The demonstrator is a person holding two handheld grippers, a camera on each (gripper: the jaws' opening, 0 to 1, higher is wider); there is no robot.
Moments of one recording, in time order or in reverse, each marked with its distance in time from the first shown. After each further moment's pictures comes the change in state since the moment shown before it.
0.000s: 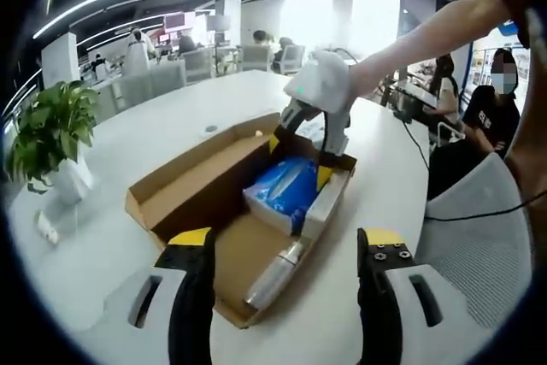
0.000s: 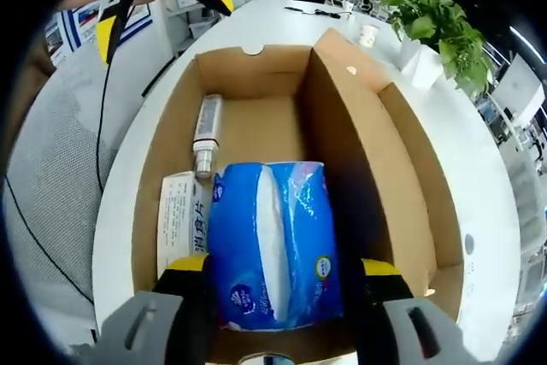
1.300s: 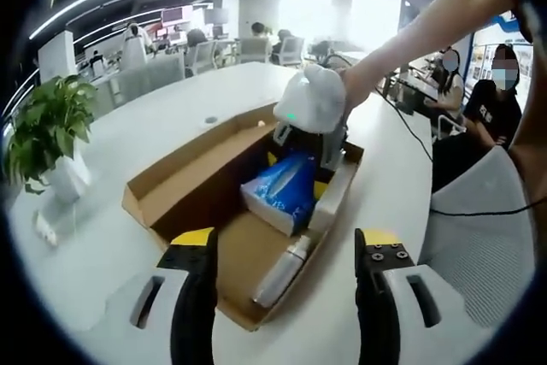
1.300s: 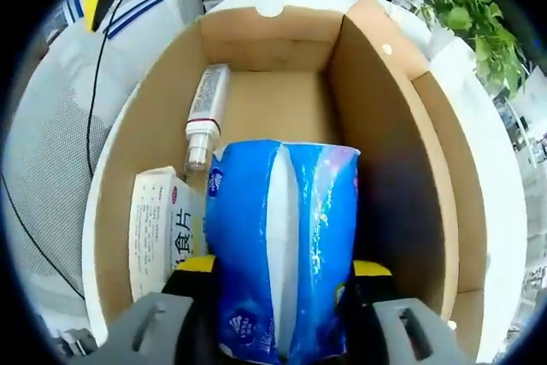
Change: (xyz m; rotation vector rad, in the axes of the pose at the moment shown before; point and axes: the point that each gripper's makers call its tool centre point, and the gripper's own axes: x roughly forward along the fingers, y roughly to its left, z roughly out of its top) left arm 0.013 0.004 -0.009 0.019 0.055 -0.012; right arm 0.046 0.003 0.010 -0.059 0.056 0.040
